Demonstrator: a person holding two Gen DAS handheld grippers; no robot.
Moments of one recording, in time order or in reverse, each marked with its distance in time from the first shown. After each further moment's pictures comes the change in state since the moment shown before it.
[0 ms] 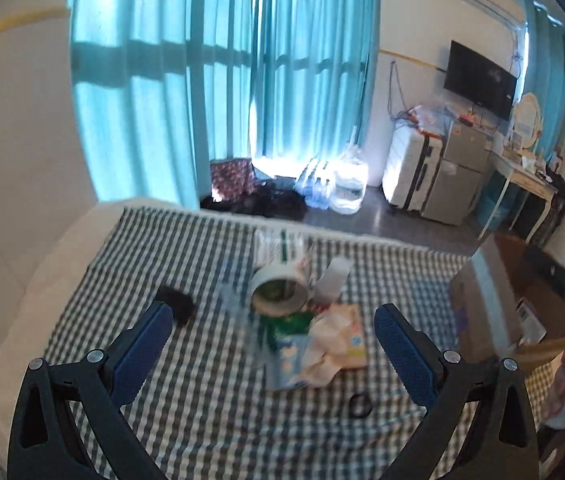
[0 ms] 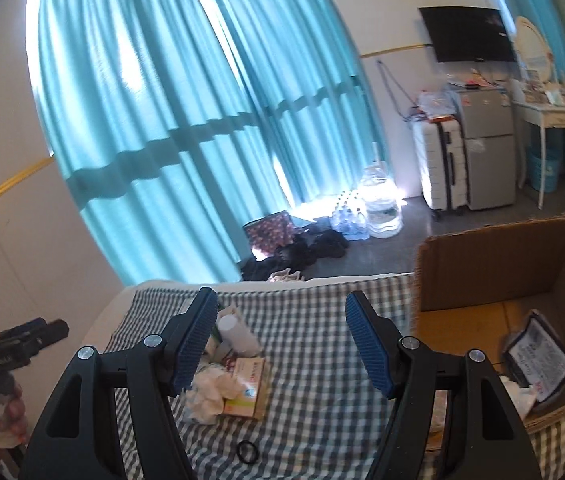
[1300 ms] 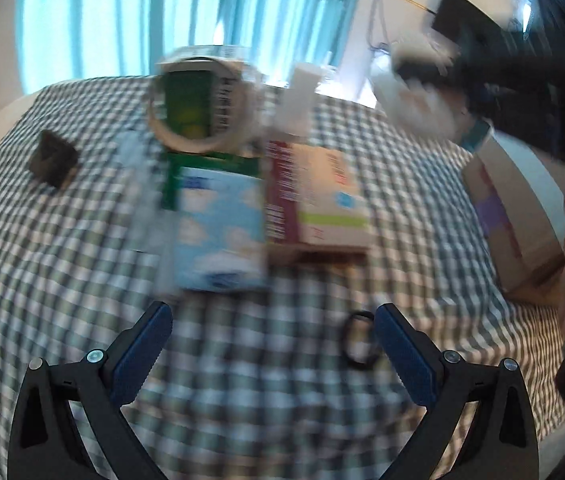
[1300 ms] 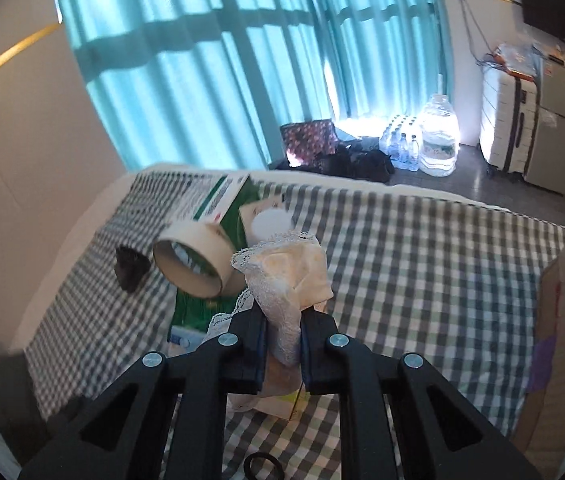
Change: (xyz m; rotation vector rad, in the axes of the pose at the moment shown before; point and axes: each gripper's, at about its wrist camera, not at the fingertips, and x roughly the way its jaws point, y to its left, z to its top) left arm 0.147 -0.064 -0.138 0.024 0.220 -0.185; right arm 0.160 0.031 -0.070 -0.137 0.303 0.062
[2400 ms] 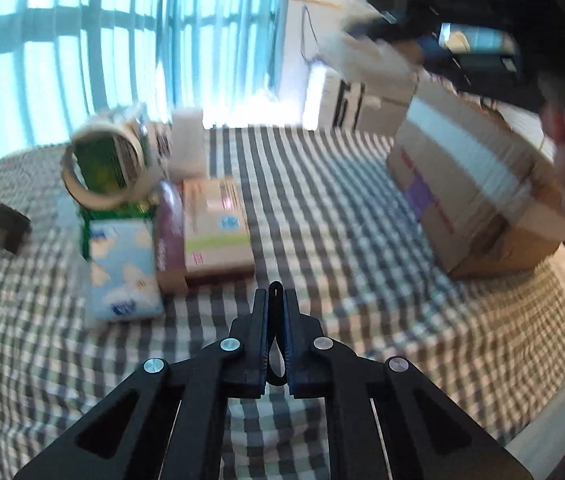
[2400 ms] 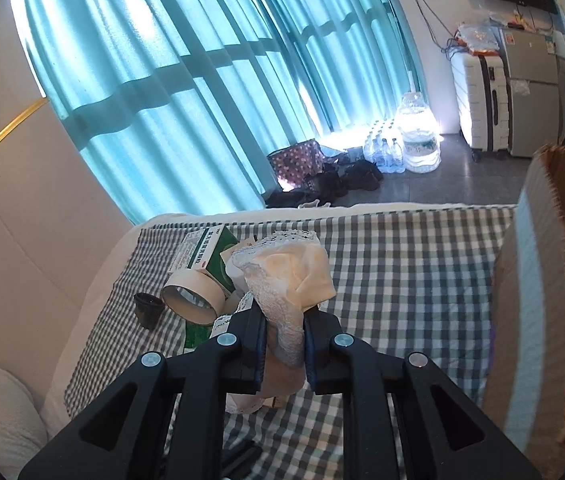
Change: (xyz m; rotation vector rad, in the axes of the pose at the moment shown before) left arm -0.025 -0.062 0.000 0.147 -0.140 -0.067; right arm -0.072 -0.045 0.015 0.129 -0.081 0.034
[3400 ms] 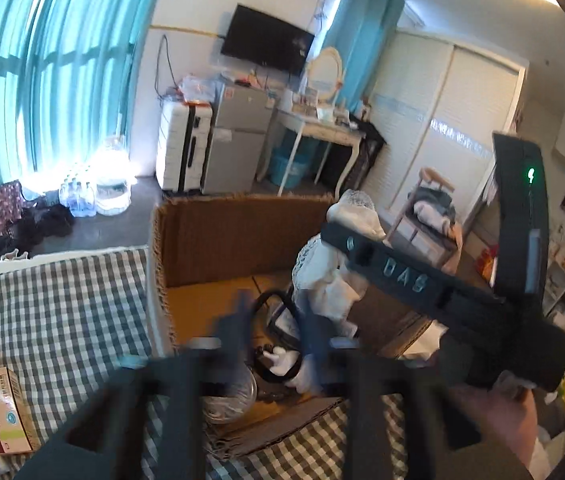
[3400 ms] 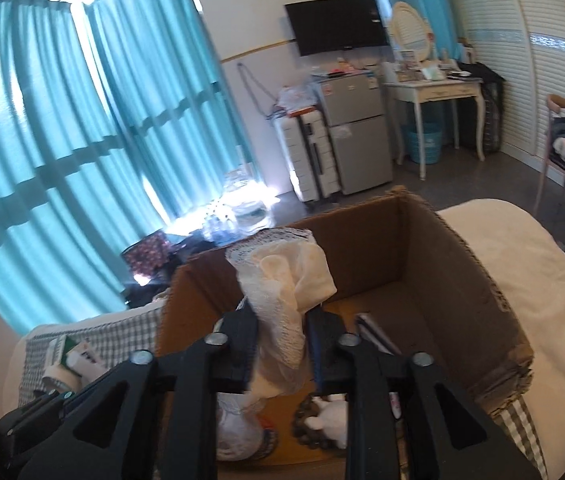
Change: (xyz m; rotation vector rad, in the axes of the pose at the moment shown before) left arm -0.005 -0.194 0.149 0.162 -0.018 -0.448; right arm -0.163 -0.168 0.016 0.290 -0.263 -0.558
